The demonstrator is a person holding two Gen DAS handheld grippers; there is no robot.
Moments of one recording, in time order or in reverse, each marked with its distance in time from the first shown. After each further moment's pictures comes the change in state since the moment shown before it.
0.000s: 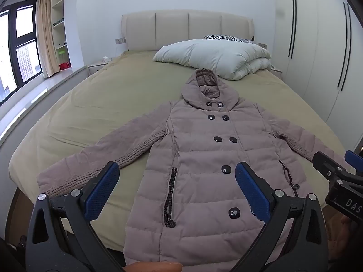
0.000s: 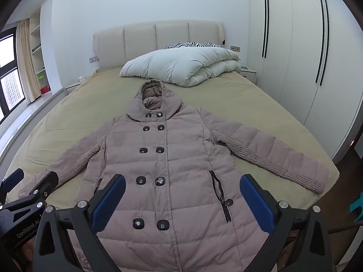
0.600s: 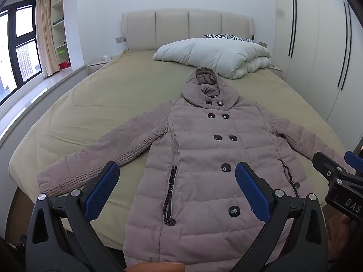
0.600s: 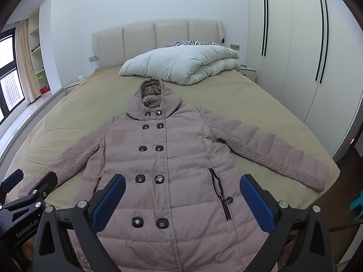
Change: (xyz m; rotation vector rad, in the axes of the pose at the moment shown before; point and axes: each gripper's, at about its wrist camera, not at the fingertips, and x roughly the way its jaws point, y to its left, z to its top) left arm 0.001 0.000 0.000 -0.006 0.017 -0.001; right arm 0.001 -0.003 -0.003 -0.003 0.003 -0.002
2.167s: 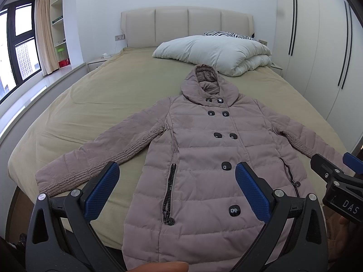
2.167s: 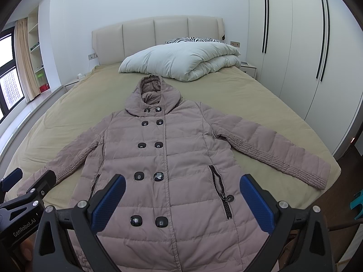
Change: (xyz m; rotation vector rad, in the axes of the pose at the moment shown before) left arm 0.007 0.000 -0.013 0.002 0.011 0.000; right arm 0.005 0.000 -0.003 0.001 0.017 0.003
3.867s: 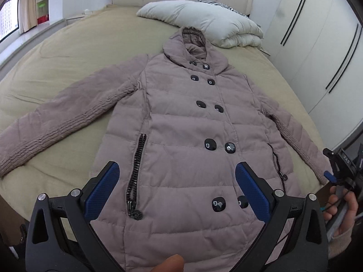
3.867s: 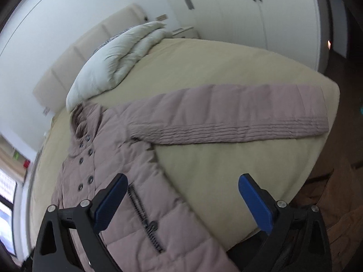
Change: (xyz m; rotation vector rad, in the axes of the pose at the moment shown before) left arm 0.105 0.011 -0.013 -0.126 0.242 -0.225; right arm 0.107 -0.242 -0.024 0.619 0.111 -0.020
